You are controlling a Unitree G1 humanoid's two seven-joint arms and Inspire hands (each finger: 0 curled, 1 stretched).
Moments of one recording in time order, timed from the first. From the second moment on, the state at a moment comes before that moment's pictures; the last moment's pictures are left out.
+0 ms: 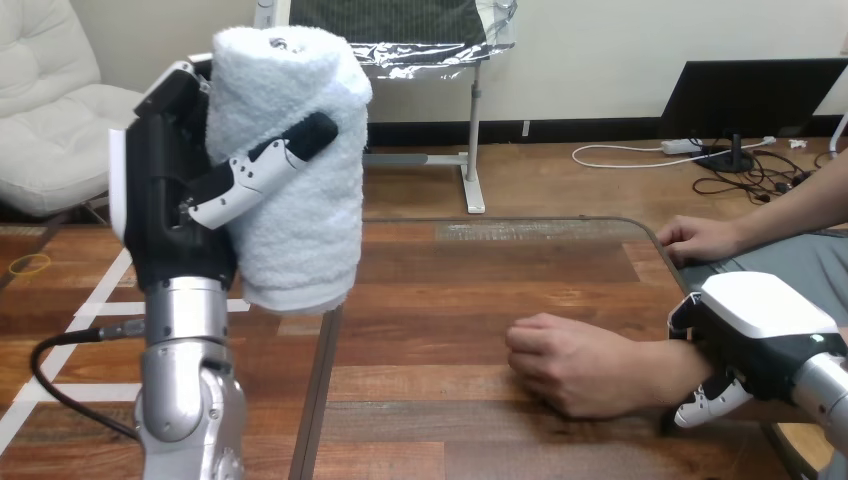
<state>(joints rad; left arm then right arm) -0.21 0.00 0.14 0.02 -0.16 -0.27 0.01 -0.18 -0.79 0.22 0.38 -0.67 -0.23 0.11</state>
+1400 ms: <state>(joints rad) -0.34 -0.06 0.13 0.37 -0.11 -0.40 0.05 -0.20 -0.78 0.15 0.20 -0.57 -0.16 0.19</state>
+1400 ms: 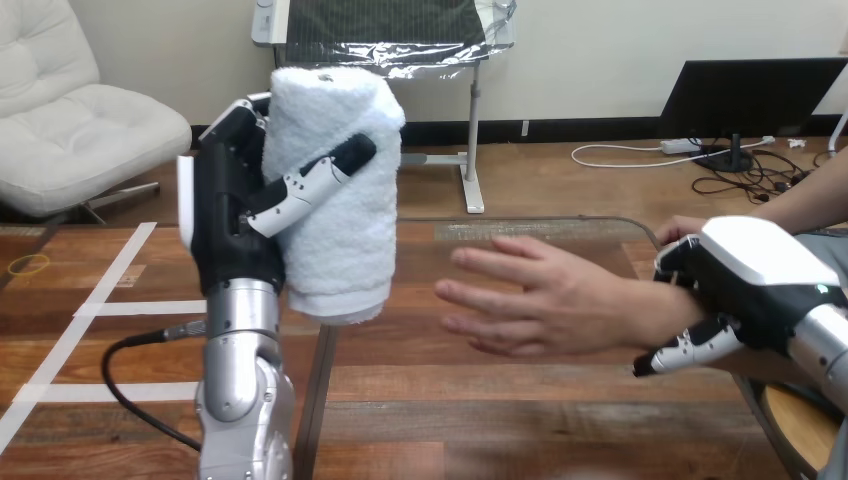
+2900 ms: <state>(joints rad) -0.55 -0.16 0.21 0.95 -0.27 -0.61 -0.03 -0.25 -0.78 0.15 0.09 -0.55 -0.10 0.26</state>
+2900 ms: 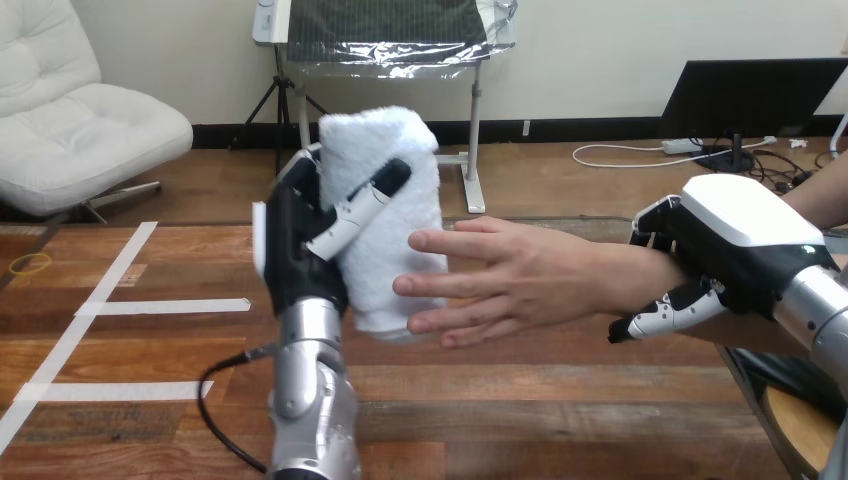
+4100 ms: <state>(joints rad) -0.56 -0.16 0.21 1.07 -0.40 -0.60 -0.11 -0.26 -0.73 0.15 0.03 -0.57 -0.09 0.26</state>
